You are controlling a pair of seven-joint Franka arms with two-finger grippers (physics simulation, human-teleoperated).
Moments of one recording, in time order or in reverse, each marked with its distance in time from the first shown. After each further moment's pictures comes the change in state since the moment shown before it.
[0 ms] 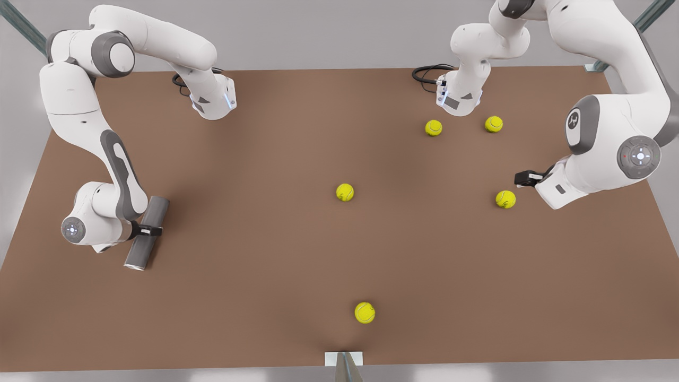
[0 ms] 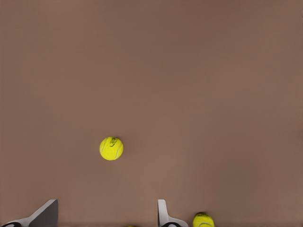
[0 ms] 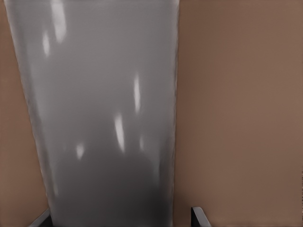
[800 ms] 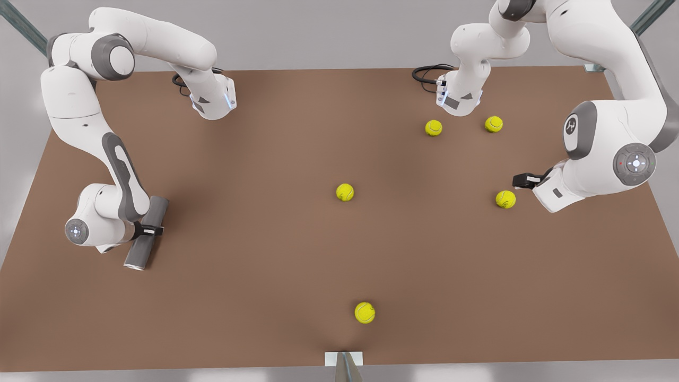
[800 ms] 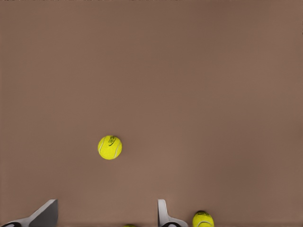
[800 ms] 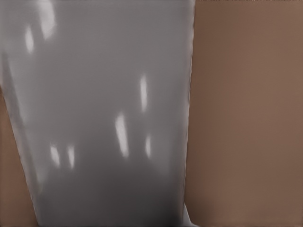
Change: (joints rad) left arm 0.001 0.017 0.000 -0.002 -0.002 -0.002 0.001; right arm 0.000 0.023 0.000 0.002 0.002 0.002 -0.001
